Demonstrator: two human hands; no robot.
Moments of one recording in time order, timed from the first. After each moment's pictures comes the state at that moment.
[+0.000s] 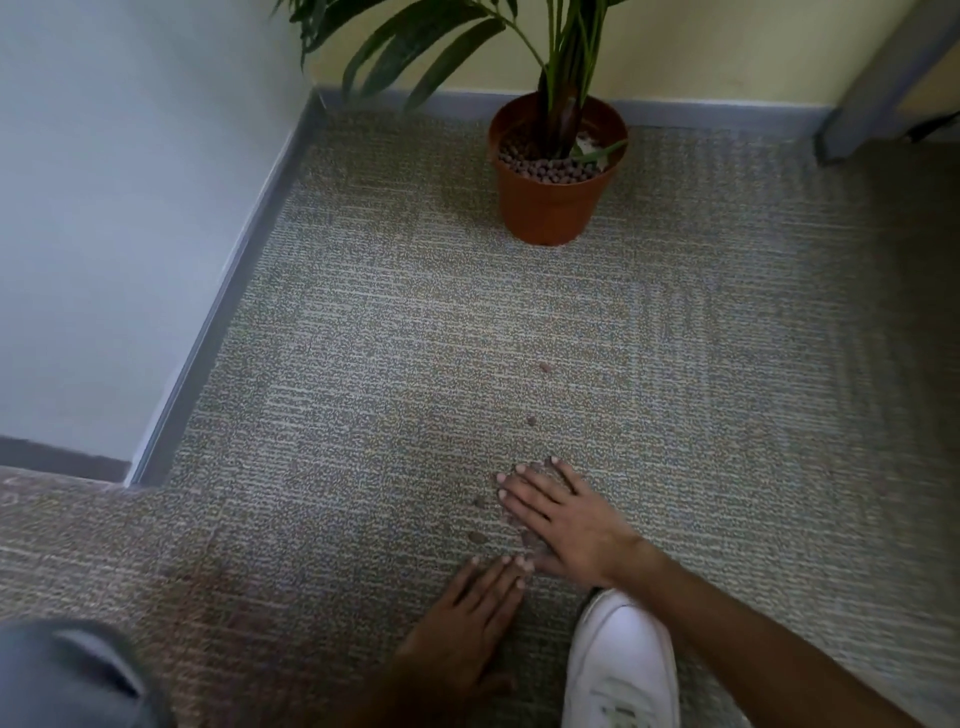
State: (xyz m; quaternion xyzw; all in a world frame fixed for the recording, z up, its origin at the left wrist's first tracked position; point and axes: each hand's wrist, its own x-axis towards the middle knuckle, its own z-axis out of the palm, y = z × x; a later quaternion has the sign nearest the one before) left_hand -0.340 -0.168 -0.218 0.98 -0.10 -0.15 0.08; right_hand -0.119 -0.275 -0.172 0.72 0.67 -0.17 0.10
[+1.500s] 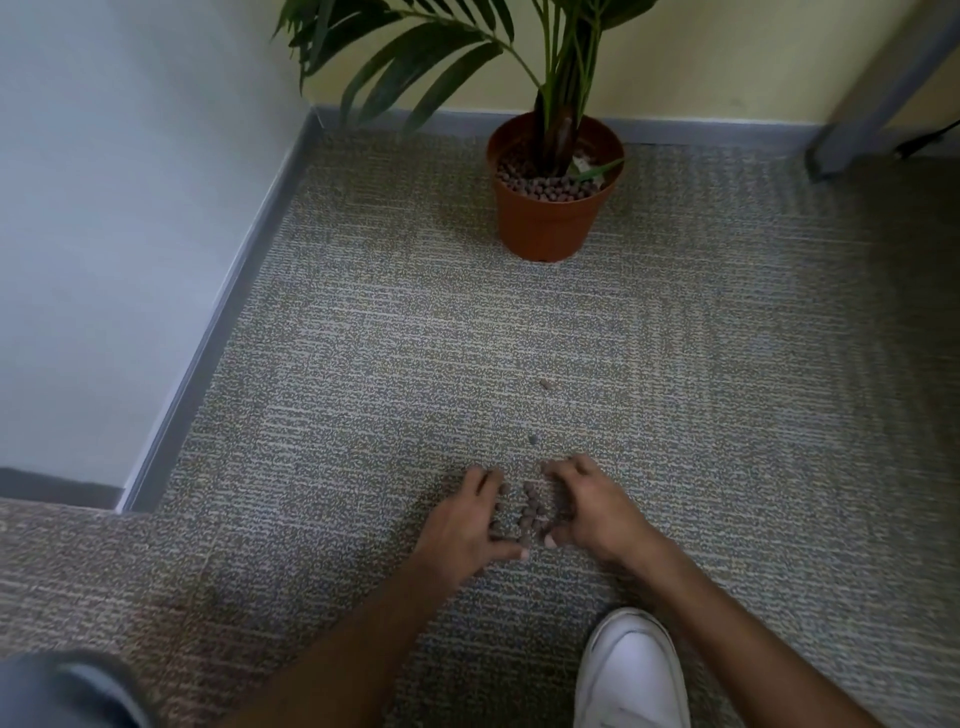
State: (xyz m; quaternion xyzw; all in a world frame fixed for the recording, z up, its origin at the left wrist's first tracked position) left_hand -0.224 -0.105 -0.166 0.93 0.18 -0.17 0.27; right_hand -0.090 -0.258 -0.155 0.86 0.36 -0.33 -0.16
